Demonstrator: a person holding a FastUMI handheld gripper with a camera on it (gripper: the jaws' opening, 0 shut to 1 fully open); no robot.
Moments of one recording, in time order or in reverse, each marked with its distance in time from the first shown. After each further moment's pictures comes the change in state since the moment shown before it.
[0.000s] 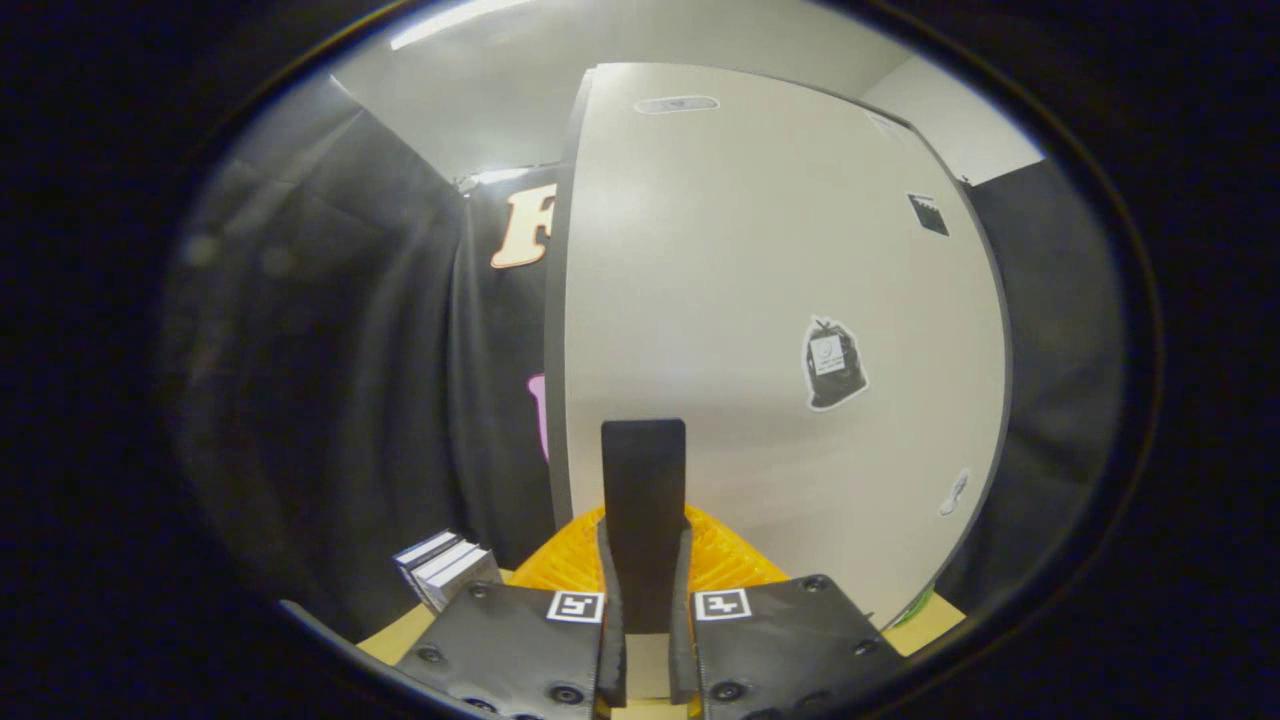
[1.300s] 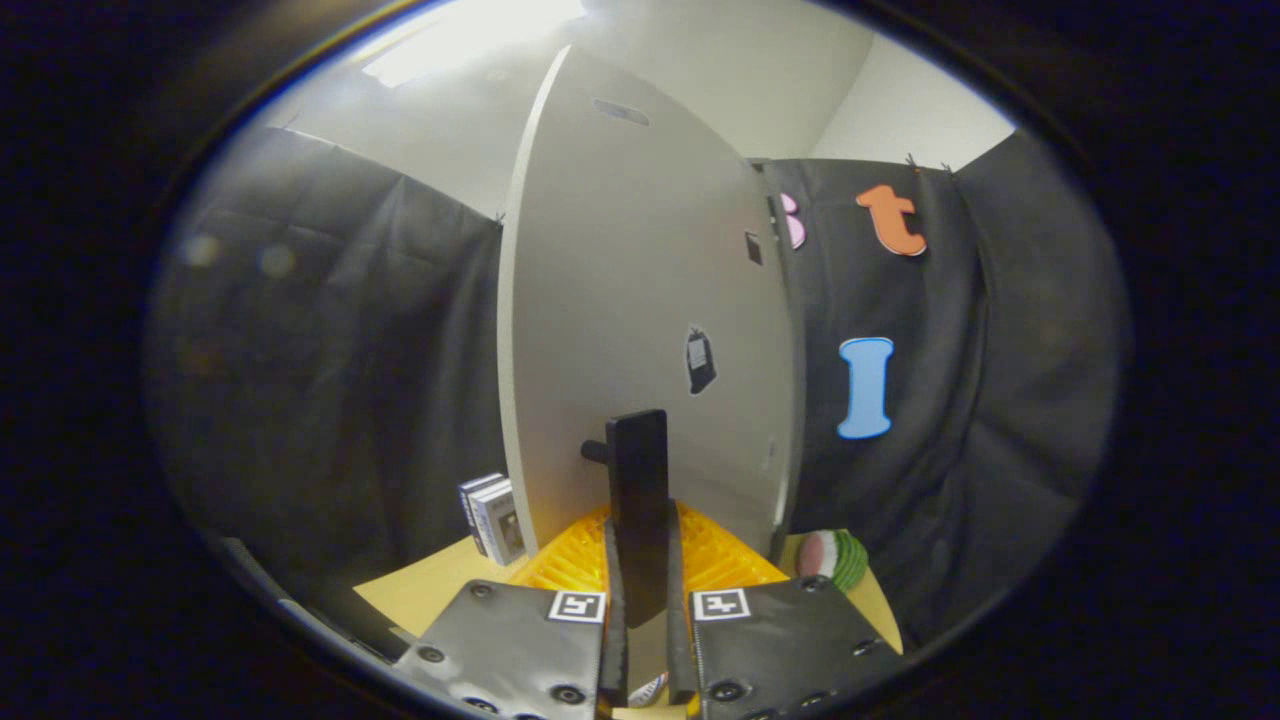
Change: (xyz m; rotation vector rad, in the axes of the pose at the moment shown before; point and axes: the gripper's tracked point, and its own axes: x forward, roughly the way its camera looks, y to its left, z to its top) arm -0.180 -0.194 0.018 0.007 0.029 0.153
